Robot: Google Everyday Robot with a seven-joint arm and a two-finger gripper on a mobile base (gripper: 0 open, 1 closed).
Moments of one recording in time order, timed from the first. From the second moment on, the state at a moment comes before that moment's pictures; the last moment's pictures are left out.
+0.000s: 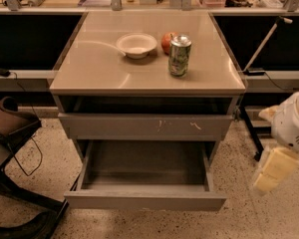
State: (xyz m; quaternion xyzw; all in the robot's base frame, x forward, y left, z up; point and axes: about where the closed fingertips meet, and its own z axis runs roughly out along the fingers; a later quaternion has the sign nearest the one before) arm 0.398 -0.241 0.832 -0.54 0.83 0.03 0.14
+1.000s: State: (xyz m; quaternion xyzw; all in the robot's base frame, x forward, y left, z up) arm 0.261 -0.153 0.691 -0.53 0.74 0.38 0.19
